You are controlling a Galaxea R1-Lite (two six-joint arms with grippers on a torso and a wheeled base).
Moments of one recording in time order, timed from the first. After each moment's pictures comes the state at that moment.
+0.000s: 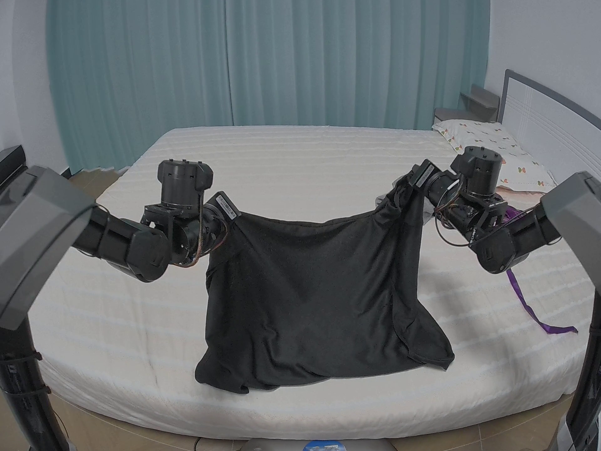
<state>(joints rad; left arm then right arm) -0.36 2.09 -1.22 -0.47 0.22 -0.82 0.31 2.17 -1.24 -0.92 -0.16 0.60</state>
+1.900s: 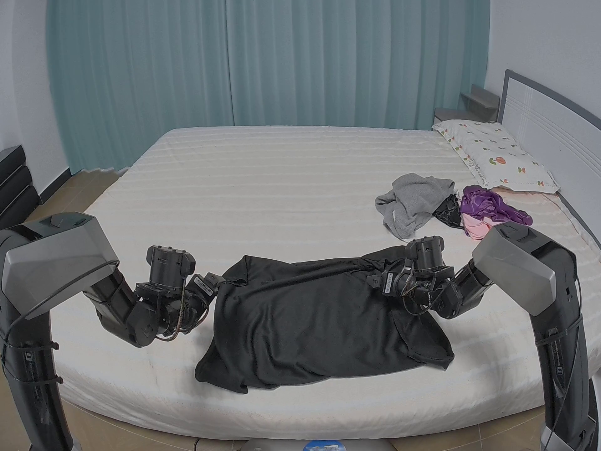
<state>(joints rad) -0.27 2.22 -0.81 -0.74 0.09 -1.09 0.31 2.57 -1.32 -0.65 -0.05 0.37</state>
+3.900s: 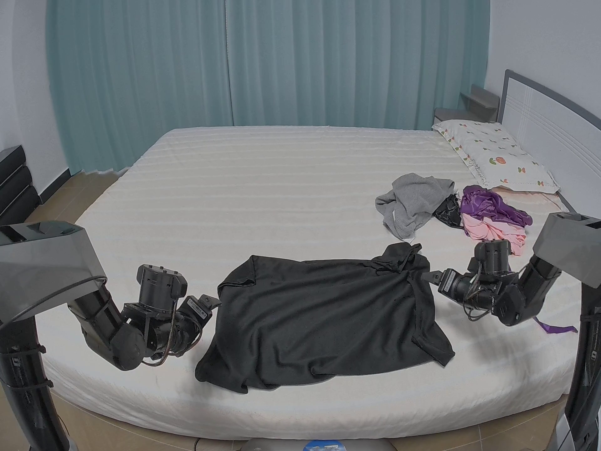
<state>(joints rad) -0.30 2.14 -0.60 -0.81 0.07 -1.11 0.11 2.33 -0.86 -0.87 0.11 0.57</state>
